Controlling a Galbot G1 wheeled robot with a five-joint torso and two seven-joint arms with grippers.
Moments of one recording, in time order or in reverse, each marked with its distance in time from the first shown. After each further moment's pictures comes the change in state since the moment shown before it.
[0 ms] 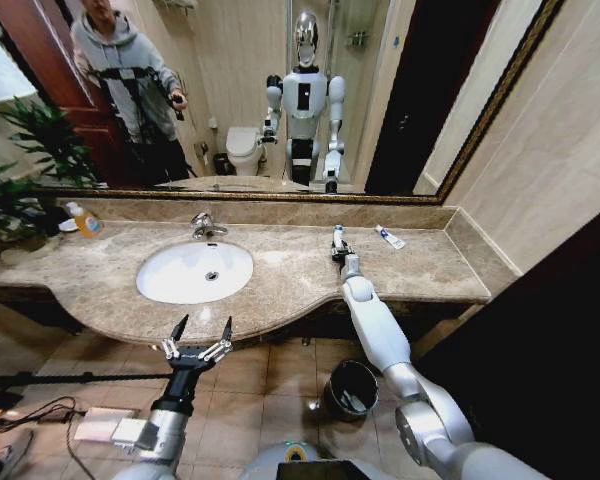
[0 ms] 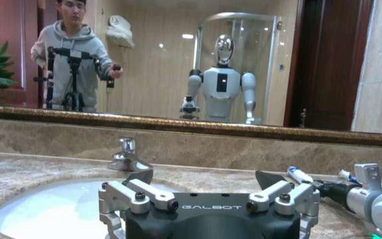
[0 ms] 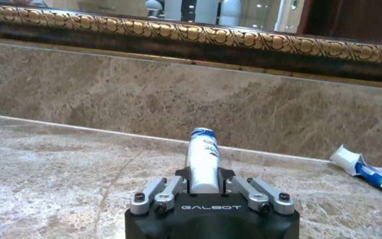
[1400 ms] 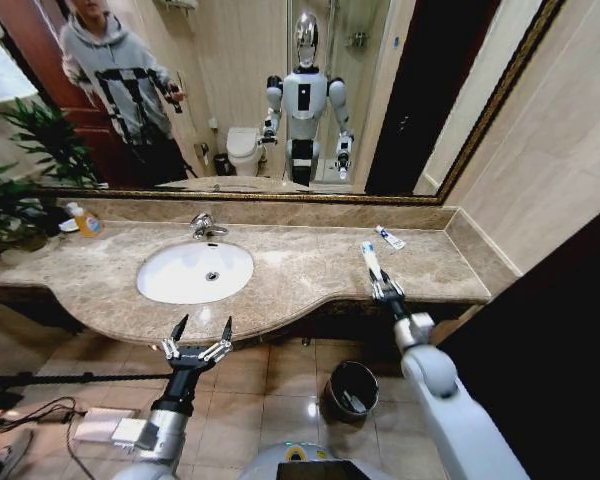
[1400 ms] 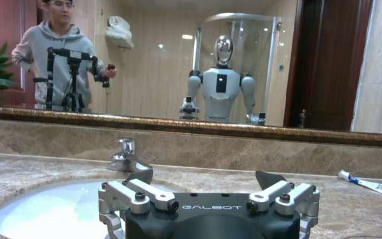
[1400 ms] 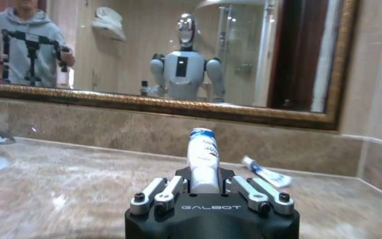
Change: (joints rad) left arm 0.000 0.000 0.000 0.000 0.000 0.000 0.000; right arm -0.998 -0.178 0.250 1.038 0.125 0.084 -0.053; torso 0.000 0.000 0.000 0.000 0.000
